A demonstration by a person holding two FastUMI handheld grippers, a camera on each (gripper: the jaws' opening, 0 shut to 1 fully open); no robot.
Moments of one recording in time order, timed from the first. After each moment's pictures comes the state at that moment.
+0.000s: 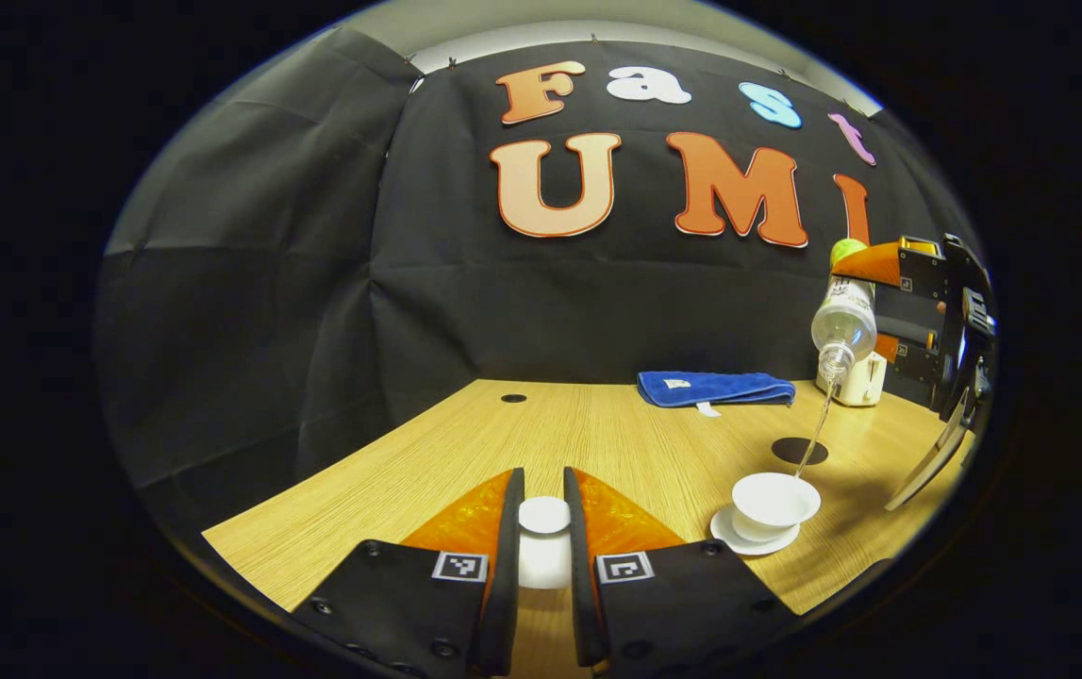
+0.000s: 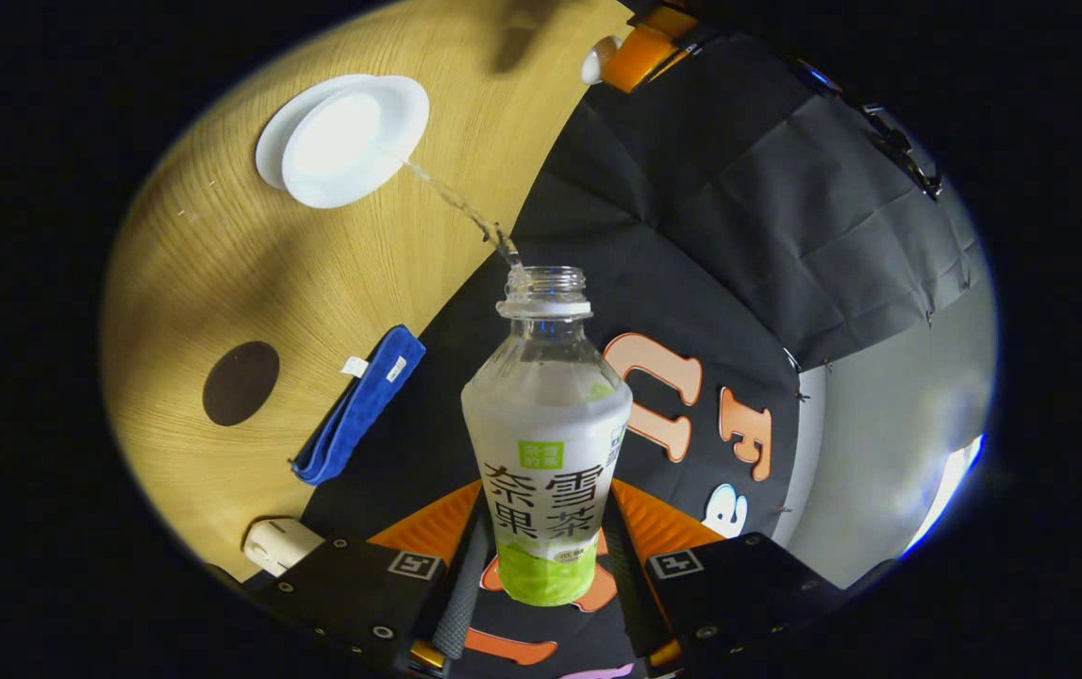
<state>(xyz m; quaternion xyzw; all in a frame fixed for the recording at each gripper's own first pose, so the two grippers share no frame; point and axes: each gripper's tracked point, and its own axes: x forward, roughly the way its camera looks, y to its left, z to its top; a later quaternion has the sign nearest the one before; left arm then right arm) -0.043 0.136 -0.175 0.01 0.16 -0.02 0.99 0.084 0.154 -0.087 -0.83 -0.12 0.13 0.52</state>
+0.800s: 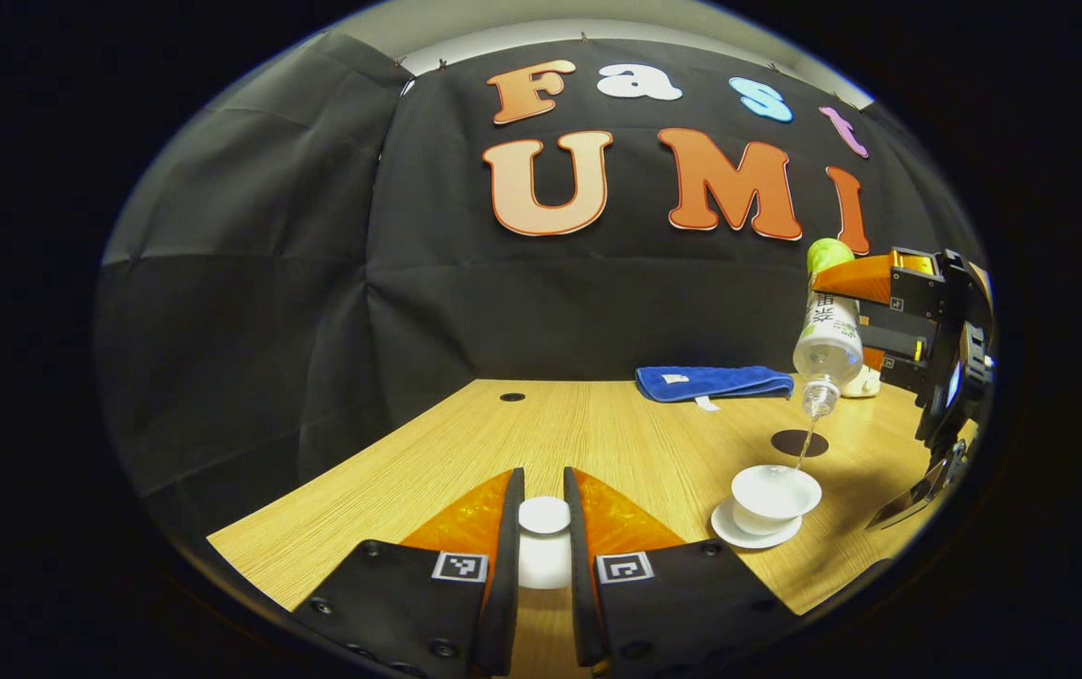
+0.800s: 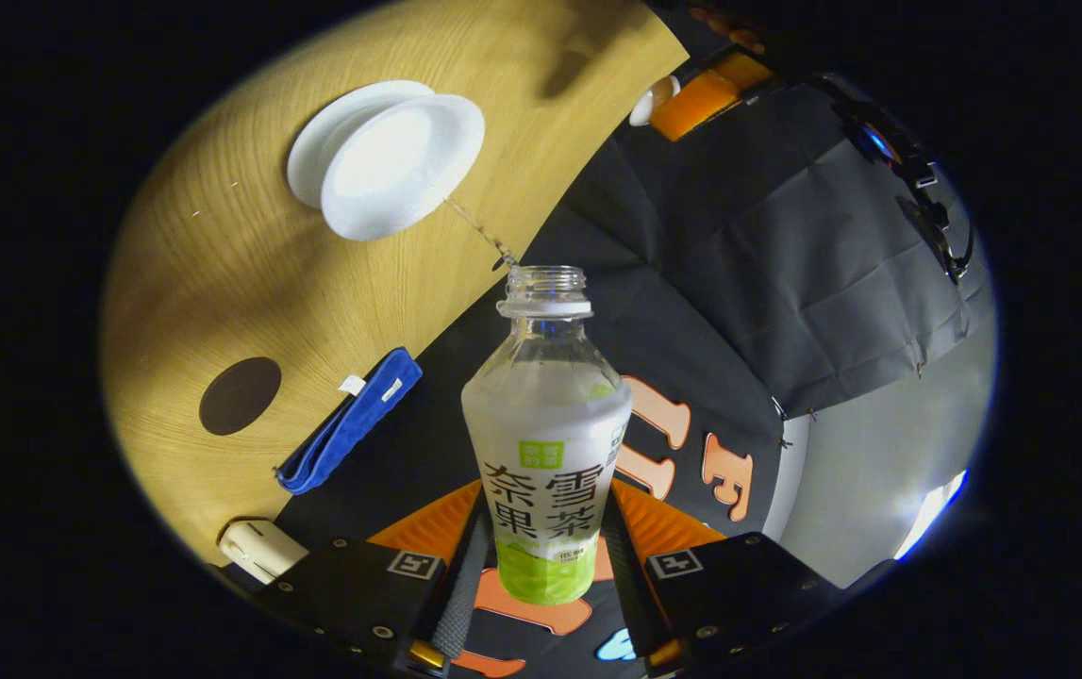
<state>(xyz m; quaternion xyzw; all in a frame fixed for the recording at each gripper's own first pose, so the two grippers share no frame) -0.046 0.138 -0.184 0.02 0.16 -0.02 0.99 0.068 0.175 -0.117 -0.85 -0.17 0.16 0.47</state>
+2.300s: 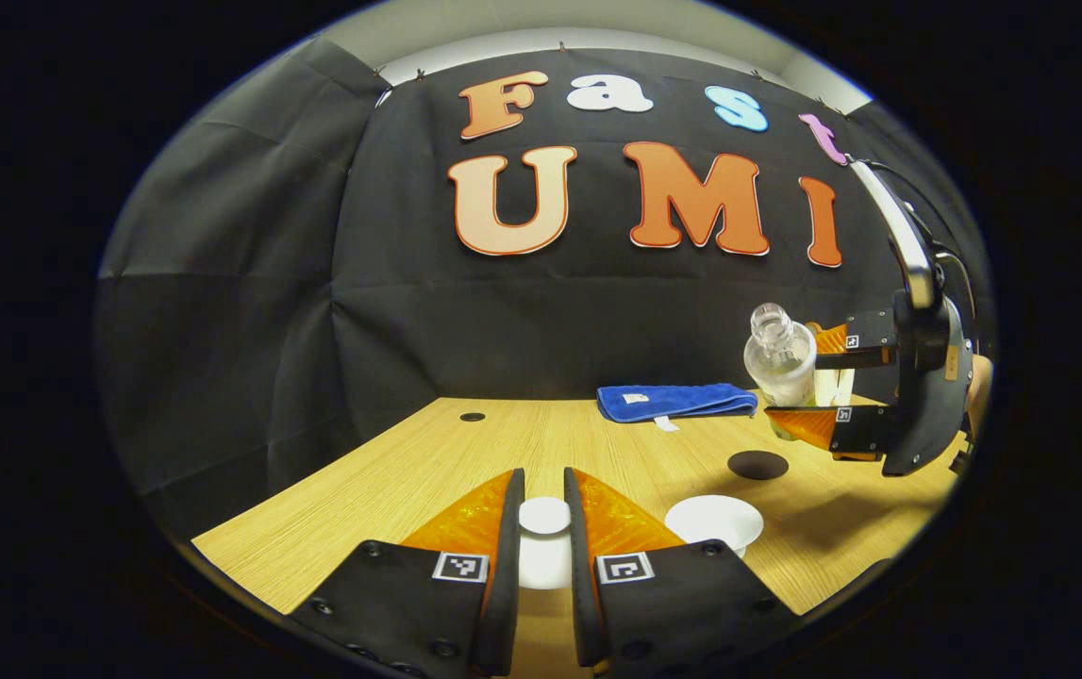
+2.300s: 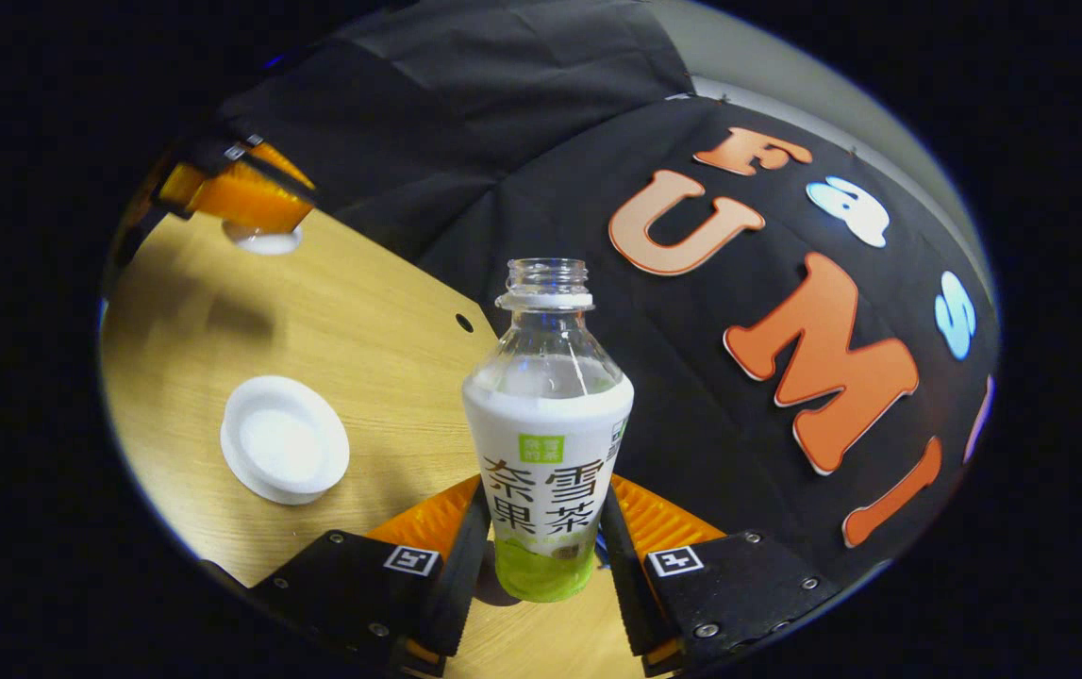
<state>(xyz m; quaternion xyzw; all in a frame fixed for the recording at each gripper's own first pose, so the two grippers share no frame) -0.041 0.076 -0.150 0.02 0.13 -0.07 0.99 0.021 0.173 -0.249 -0.34 0.11 0.23 0.91</state>
